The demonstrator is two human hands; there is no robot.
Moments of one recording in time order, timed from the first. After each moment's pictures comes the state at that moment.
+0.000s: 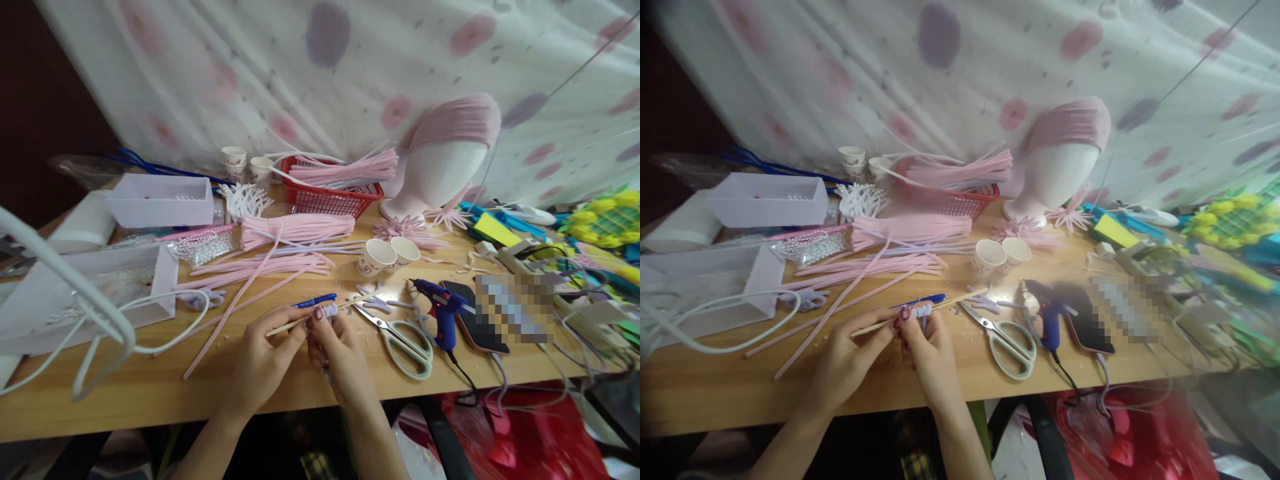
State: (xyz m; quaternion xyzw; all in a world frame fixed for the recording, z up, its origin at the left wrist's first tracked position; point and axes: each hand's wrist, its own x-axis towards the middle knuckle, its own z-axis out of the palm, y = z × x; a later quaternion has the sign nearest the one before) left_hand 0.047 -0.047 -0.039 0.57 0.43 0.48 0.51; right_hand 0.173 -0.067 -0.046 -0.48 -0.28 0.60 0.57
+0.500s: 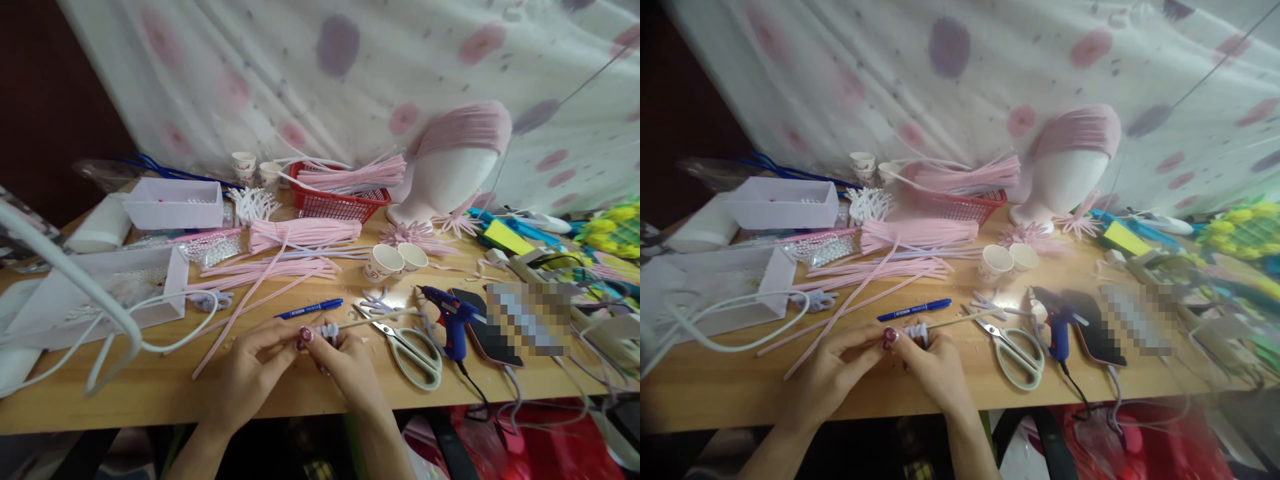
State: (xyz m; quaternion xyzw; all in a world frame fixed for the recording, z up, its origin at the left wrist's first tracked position) left_hand 0.024 -0.055 -0.043 0.56 0.41 0.45 0.56; right_hand 0.184 -0.066 -0.043 -0.52 -0.44 0.57 0.47
